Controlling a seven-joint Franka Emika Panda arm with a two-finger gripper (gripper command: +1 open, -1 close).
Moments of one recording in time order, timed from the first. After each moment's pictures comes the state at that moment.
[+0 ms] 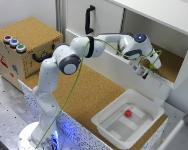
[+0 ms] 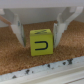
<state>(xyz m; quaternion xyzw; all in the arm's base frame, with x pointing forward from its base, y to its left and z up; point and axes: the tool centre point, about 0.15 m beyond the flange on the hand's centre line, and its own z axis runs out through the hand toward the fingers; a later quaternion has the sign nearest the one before) 0.677 -0.345 0.460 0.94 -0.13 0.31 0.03</state>
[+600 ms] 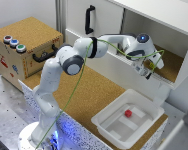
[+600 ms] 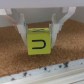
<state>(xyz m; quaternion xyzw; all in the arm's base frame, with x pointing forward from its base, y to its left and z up) 0.664 -0.346 0.474 0.95 -0.12 0.30 0.02</state>
